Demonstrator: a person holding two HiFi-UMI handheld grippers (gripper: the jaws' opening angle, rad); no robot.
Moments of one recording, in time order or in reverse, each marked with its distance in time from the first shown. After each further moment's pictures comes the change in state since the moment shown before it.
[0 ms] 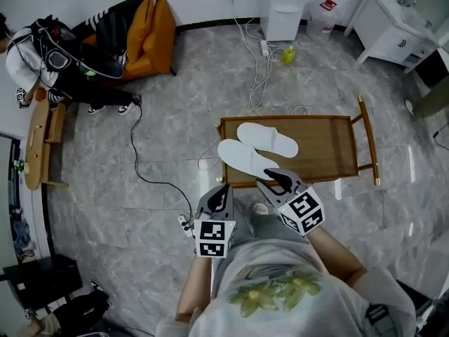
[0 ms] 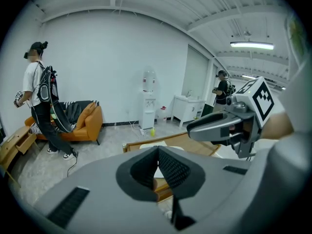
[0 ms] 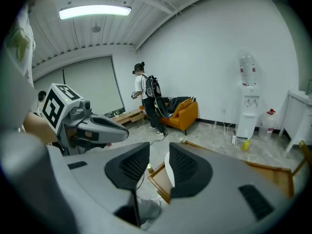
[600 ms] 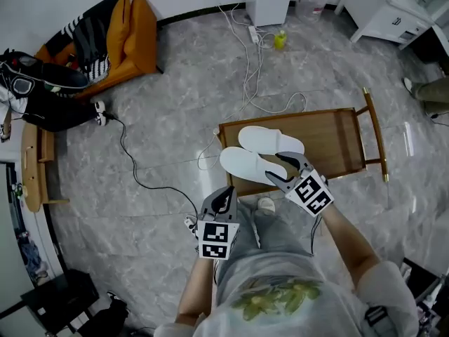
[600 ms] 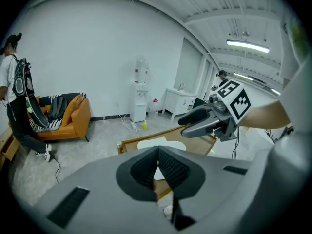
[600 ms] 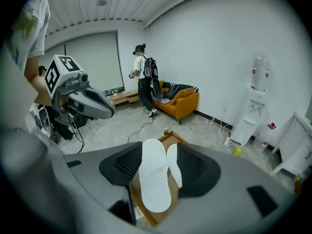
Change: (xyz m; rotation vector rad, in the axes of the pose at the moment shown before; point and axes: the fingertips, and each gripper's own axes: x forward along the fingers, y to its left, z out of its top) left arm 0.056 0.031 -0.007 0.037 0.097 -0.140; right arm 0.058 -0.075 -0.028 -0.161 0.197 -0.022
